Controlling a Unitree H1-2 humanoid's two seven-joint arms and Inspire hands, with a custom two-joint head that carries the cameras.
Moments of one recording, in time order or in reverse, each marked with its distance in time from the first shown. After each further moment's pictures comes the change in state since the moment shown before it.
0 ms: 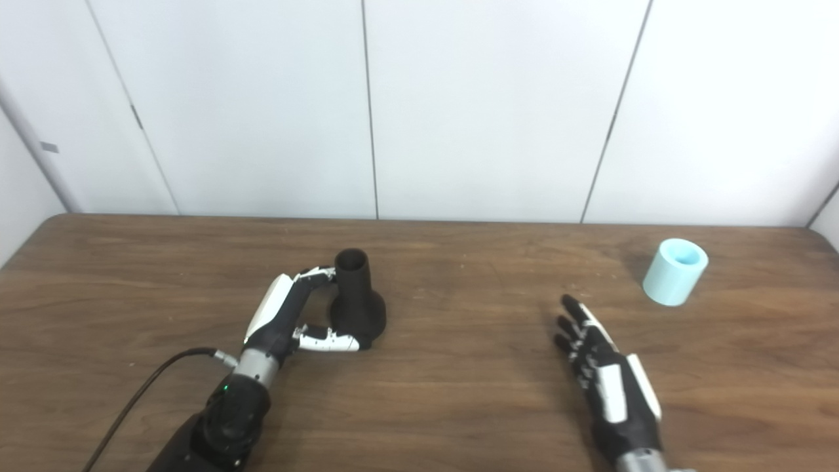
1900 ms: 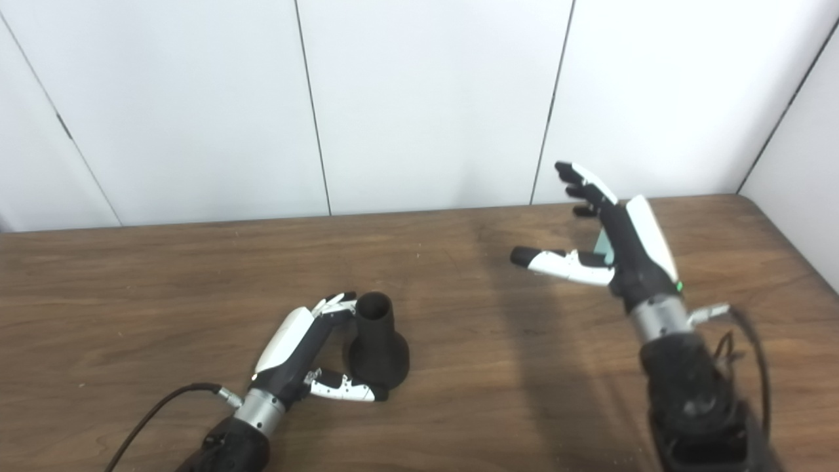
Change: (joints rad) left arm 0.076 -0.050 -0.105 -0.090 0.121 -0.077 -0.068; right arm -0.300 -0.339 0.007 -0.282 -0.563 0.356 -0.027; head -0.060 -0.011
